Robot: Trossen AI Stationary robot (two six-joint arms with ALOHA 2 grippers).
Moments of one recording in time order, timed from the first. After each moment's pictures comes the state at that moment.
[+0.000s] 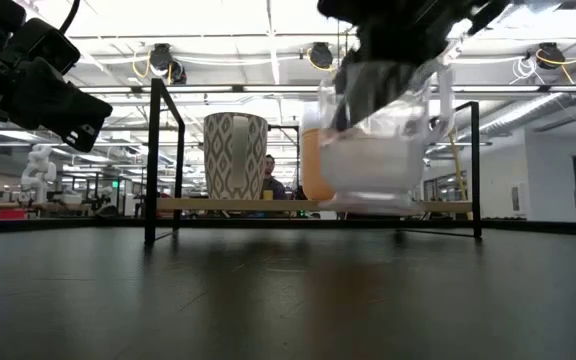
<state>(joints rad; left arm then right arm) -0.18 0.40 0.01 0.21 -0.03 -0.22 0.27 1.68 1.11 -0.31 0.00 0.11</state>
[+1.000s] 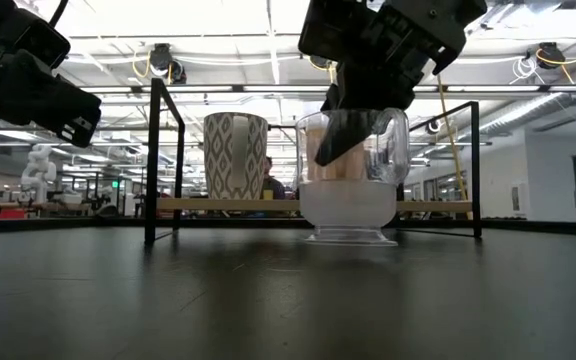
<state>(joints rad) -0.26 0.40 0.01 0.22 -0.05 -0.19 0.23 1.76 1.12 -0.29 0.00 0.15</state>
